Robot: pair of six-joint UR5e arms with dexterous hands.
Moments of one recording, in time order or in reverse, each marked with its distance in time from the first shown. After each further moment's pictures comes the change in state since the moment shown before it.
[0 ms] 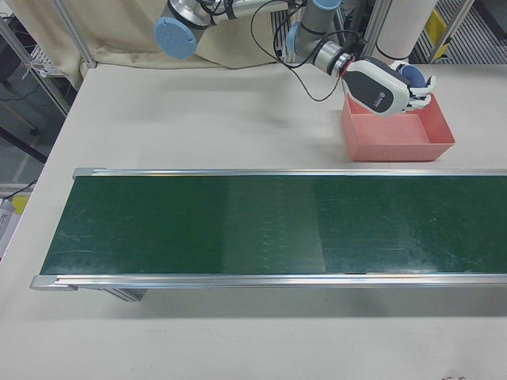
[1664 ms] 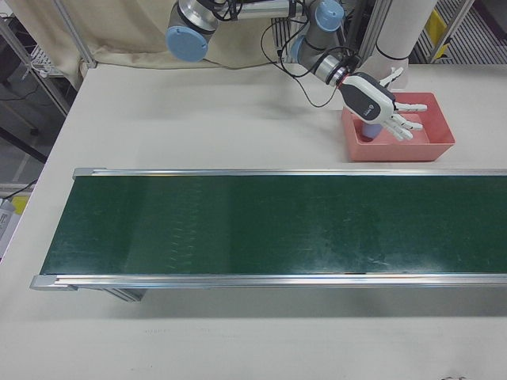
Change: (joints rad) left arm 0.000 0.000 0.000 -0.001 0.000 0.000; right arm -0.083 -0.002 -0.153 0.110 0.042 -0.011
